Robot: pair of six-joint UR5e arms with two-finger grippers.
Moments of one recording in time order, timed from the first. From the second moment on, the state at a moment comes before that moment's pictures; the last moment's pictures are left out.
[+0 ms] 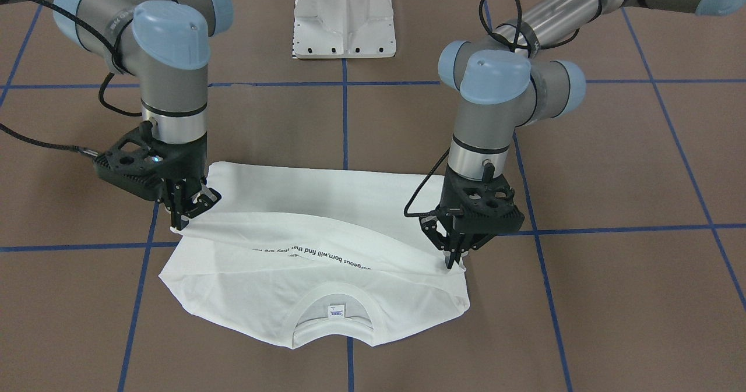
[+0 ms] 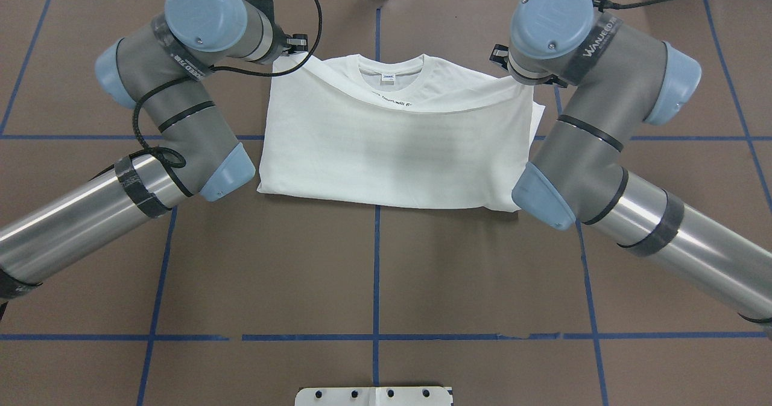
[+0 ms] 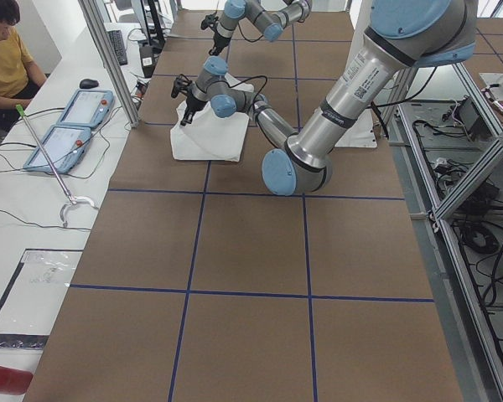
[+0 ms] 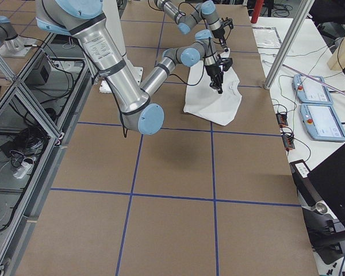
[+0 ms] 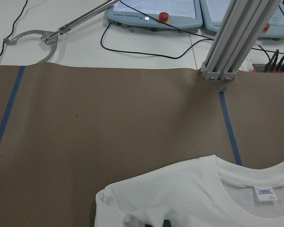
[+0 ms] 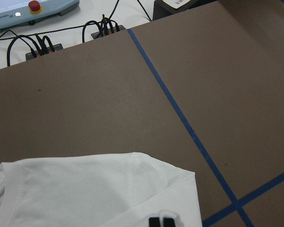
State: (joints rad) left arm -0.78 -2.33 -1.38 -1.99 -1.63 -1.06; right arm 0.77 -0.92 1.68 -1.70 1.57 1.42
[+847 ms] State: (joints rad) left arm -0.75 -2.34 -1.24 -2.09 -1.64 -1.00; right arm 0.78 -0.89 1.42 -1.50 1.57 1.38
